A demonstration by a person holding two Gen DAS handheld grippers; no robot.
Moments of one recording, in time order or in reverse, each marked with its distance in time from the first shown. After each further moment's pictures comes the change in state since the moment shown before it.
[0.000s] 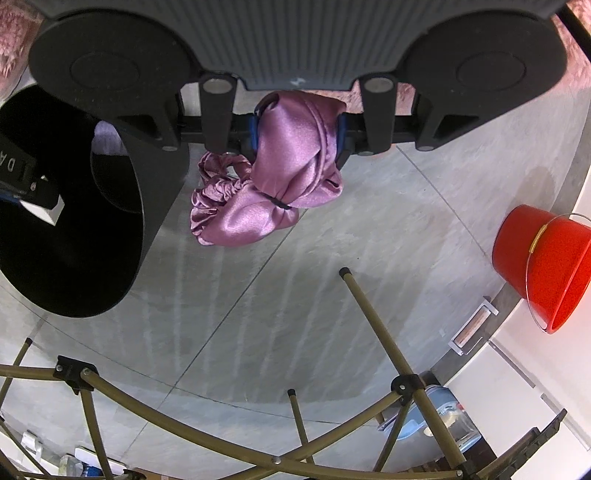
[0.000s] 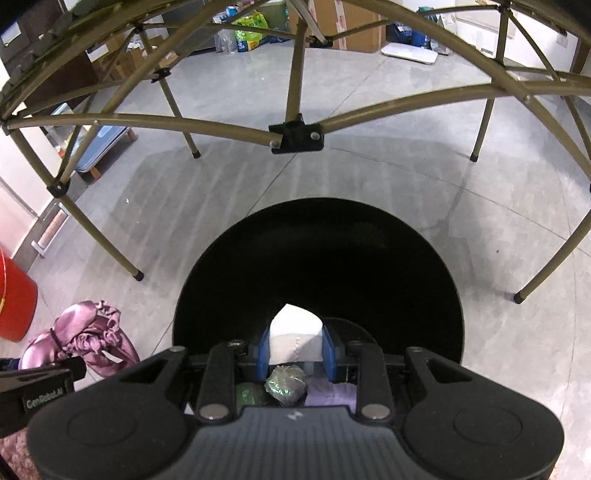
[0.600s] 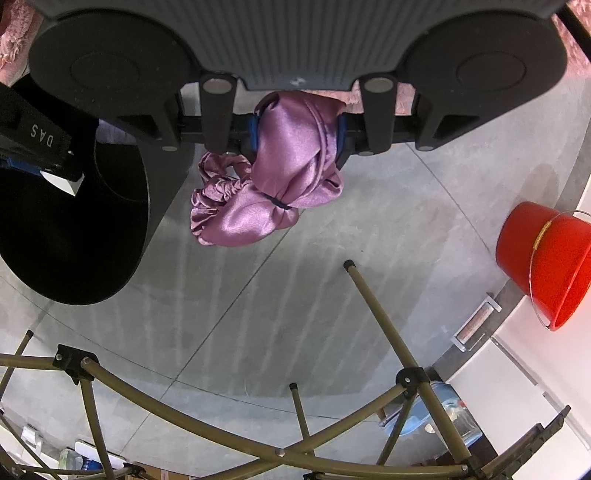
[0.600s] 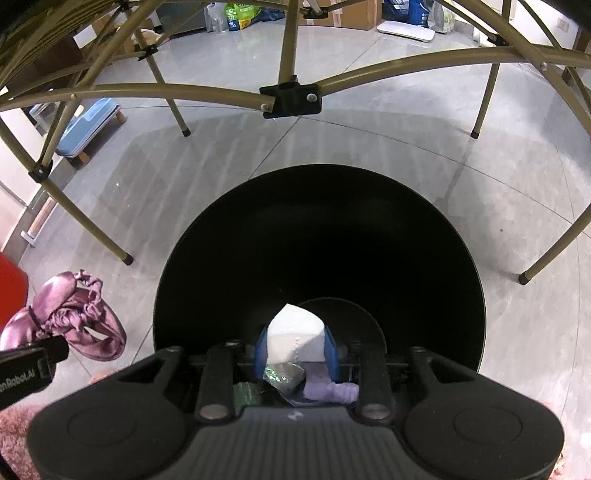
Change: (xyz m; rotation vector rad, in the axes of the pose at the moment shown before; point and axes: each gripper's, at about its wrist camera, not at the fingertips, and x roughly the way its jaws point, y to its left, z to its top) left arm -0.001 0.000 0.004 -0.007 -0.012 -0.017; right arm 0.025 0.001 -0.004 0.020 0.066 -0.014
